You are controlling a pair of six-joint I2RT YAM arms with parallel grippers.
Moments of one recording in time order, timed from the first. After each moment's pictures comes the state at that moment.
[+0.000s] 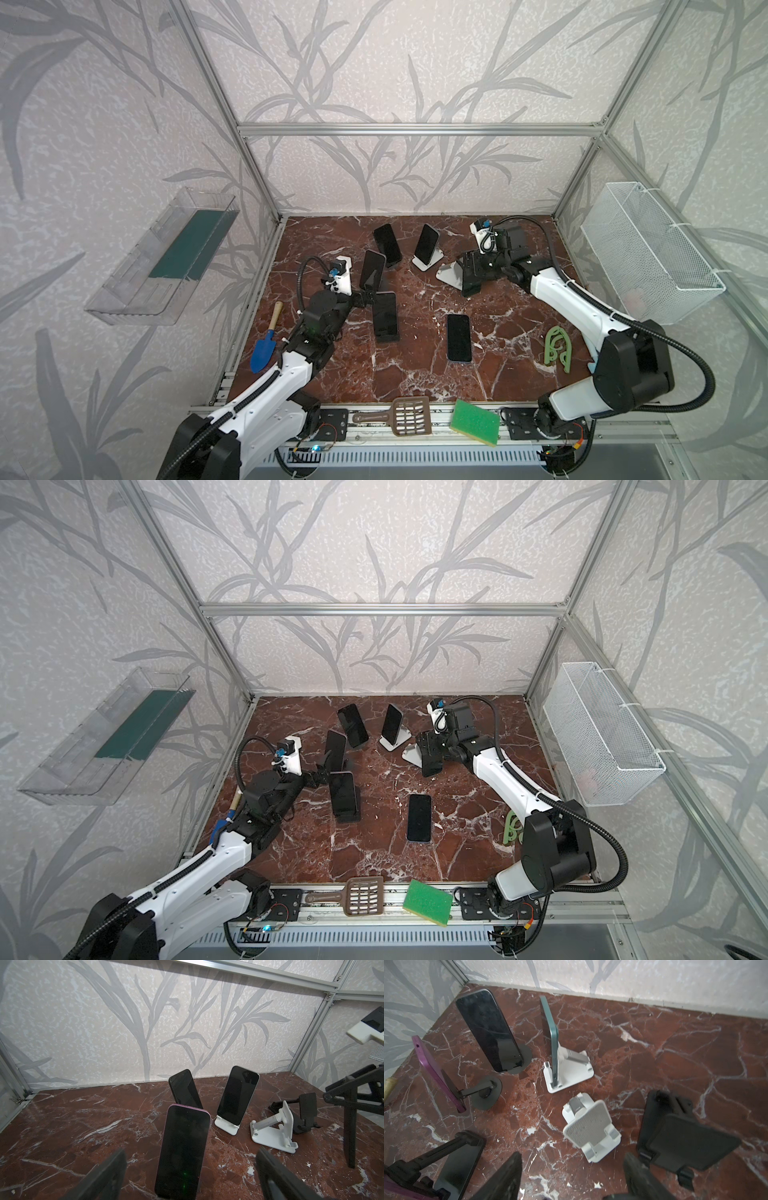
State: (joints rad) left arm -0.41 0.94 0.37 0.48 -0.12 -0.12; right arm 0.33 1.49 1.11 -0.33 -0.19 0.13
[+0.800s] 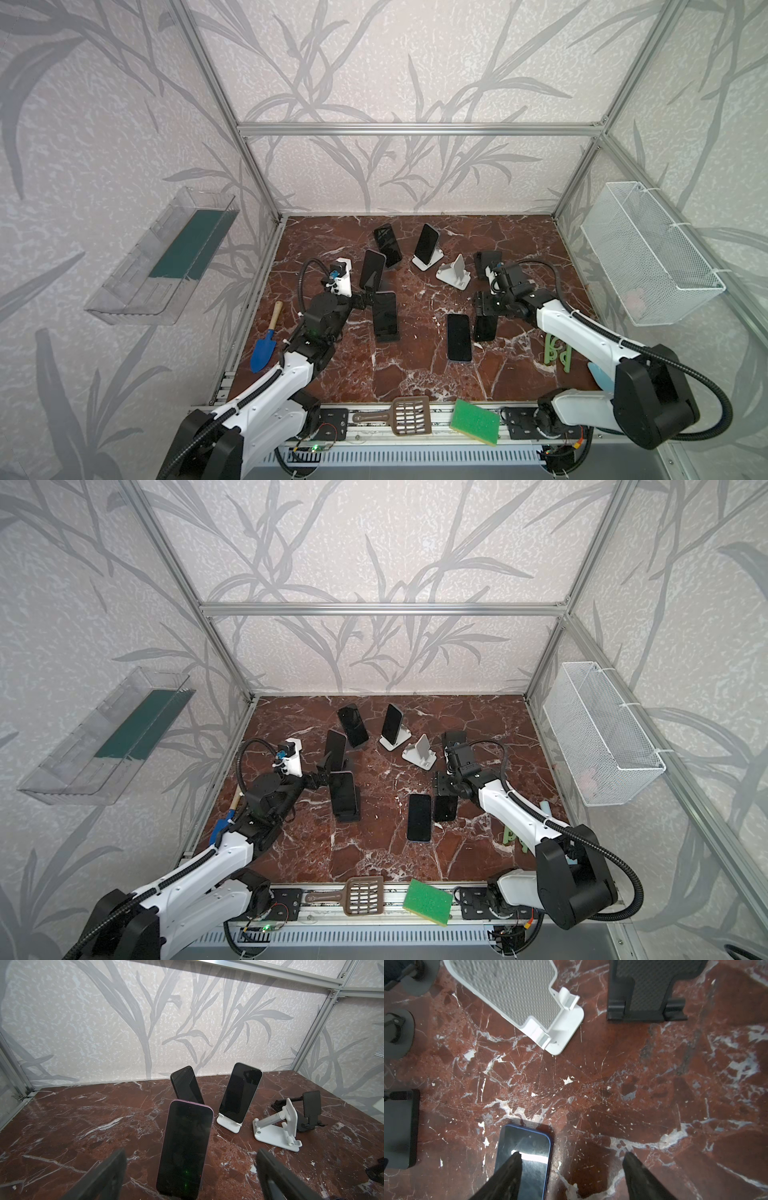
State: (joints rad) left arm -0.41 0.96 0.36 0.52 -0.13 -0.12; right arm 0.38 1.32 0.77 -0.45 -0.02 0.36
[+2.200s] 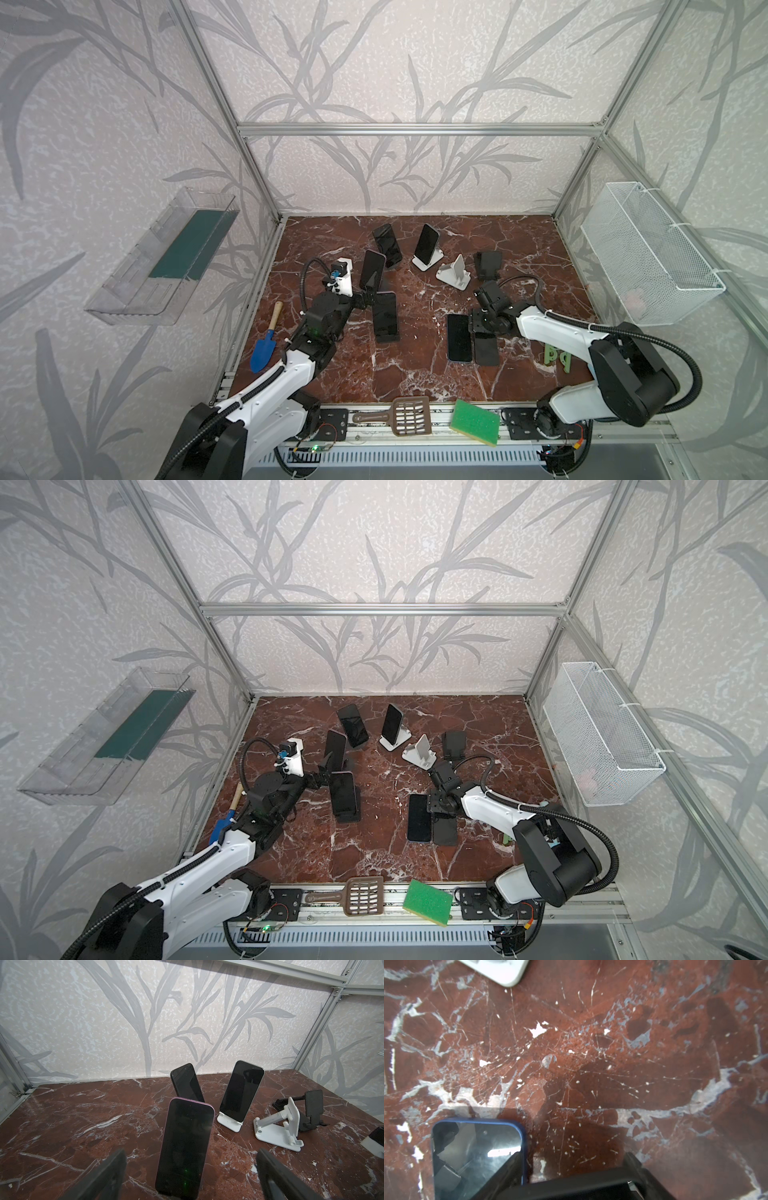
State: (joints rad) left arm -0.41 0.98 0.36 0.54 -0.13 -0.13; right arm 0.51 1.45 0.68 -0.39 0.17 0.57
